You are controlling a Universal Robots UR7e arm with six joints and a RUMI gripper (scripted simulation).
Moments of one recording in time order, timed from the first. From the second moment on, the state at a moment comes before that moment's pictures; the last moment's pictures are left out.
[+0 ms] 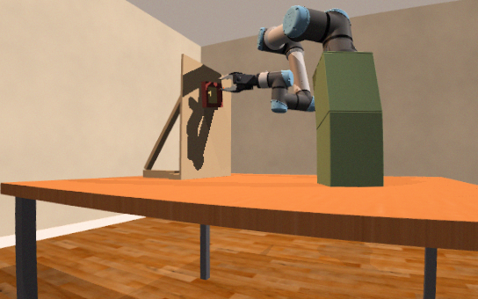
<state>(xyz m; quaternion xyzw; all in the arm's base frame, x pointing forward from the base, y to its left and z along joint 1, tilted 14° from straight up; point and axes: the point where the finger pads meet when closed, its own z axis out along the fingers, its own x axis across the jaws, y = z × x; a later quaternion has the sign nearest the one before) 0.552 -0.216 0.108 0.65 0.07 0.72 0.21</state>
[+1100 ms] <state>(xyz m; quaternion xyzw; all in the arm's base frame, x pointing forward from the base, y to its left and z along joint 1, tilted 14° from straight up) 0.590 -0.223 0.113 0.65 0.07 0.72 0.21</state>
